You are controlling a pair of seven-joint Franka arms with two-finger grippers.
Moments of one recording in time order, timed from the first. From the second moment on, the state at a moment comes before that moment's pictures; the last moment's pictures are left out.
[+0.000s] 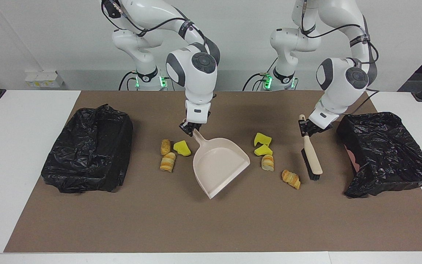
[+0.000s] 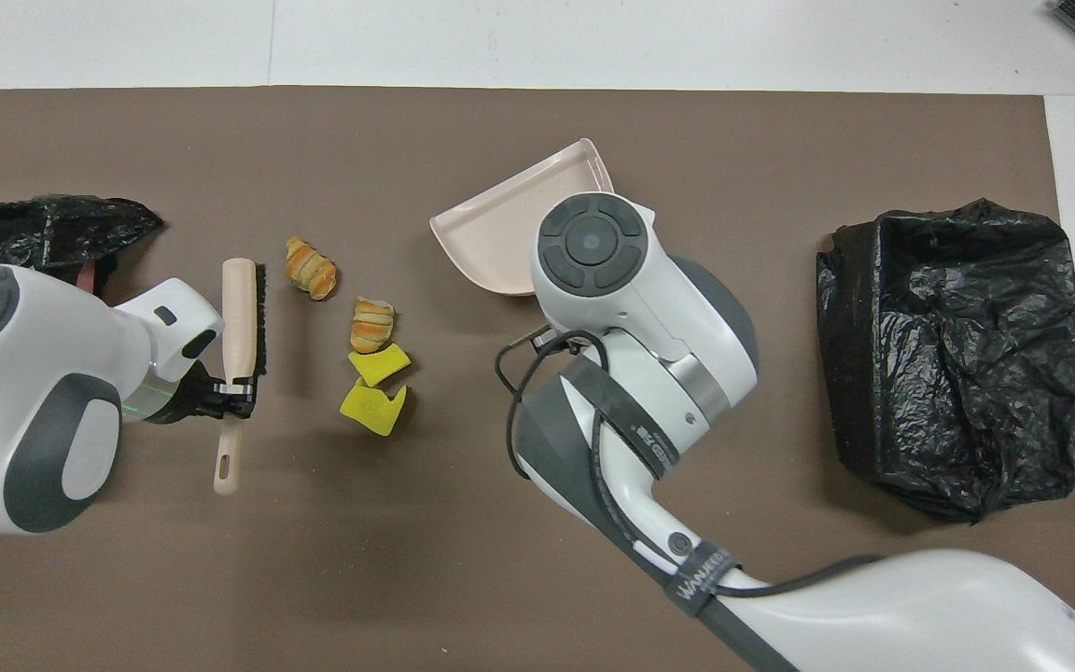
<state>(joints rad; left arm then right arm) -0.18 0.09 0.08 -2.06 -0.07 2.06 0.08 0.14 0.26 0.44 -1.73 -0.24 1.85 -0.26</state>
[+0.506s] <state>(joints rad) -0.22 0.21 0.05 -1.98 -0.05 2.04 0.24 0.17 0.25 0.47 -1.88 -0.24 1.98 -0.41</state>
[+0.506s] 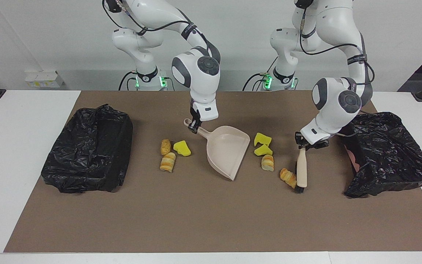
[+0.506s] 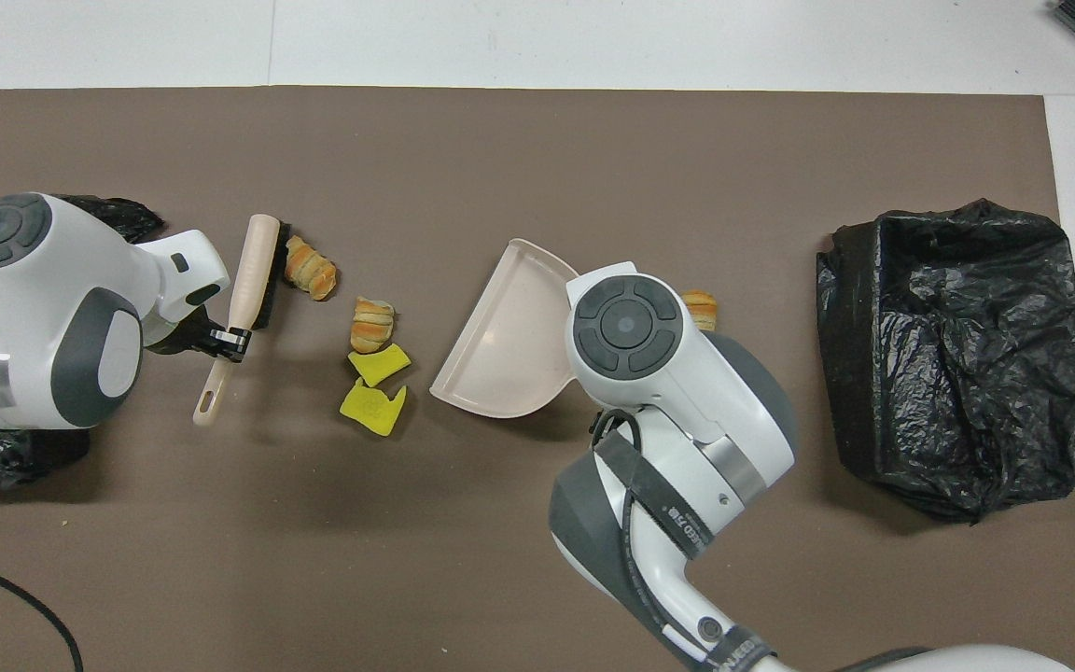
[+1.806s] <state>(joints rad) -0.47 0.13 0.04 -2.08 -0.18 1.97 -0.07 0.18 0.24 0.50 -1.90 -0.22 1.98 -0.39</state>
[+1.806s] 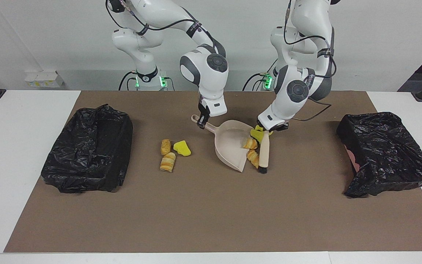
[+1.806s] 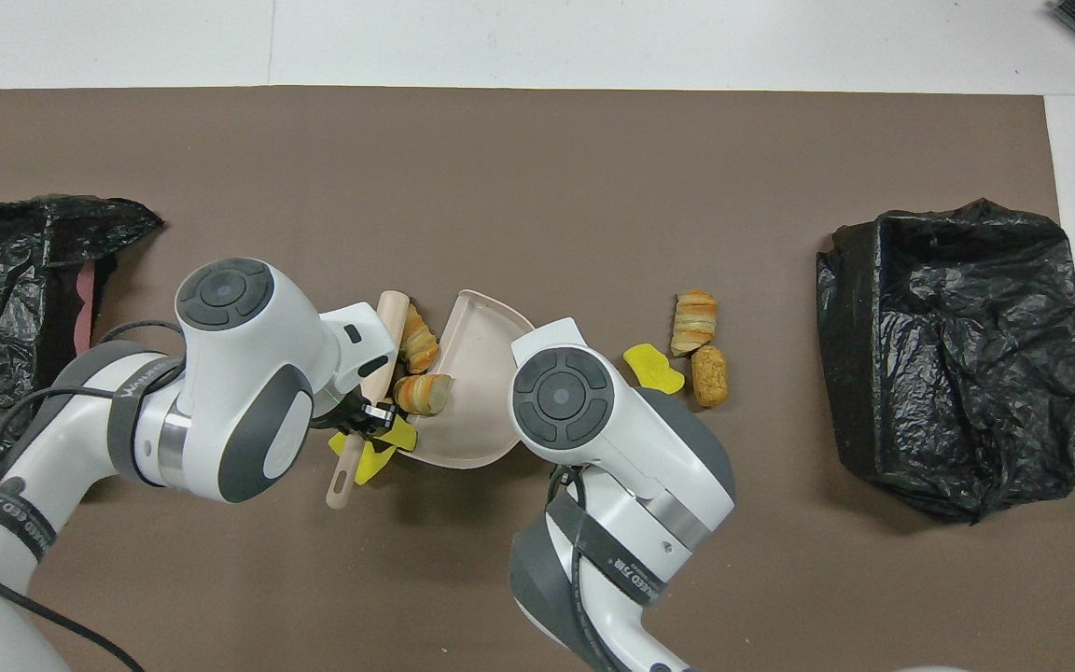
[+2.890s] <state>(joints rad) -0.55 -0.08 0.06 -2.18 -0.23 1.82 -0.82 0.14 0.24 0.49 -1.90 -0.22 1.98 -0.72</state>
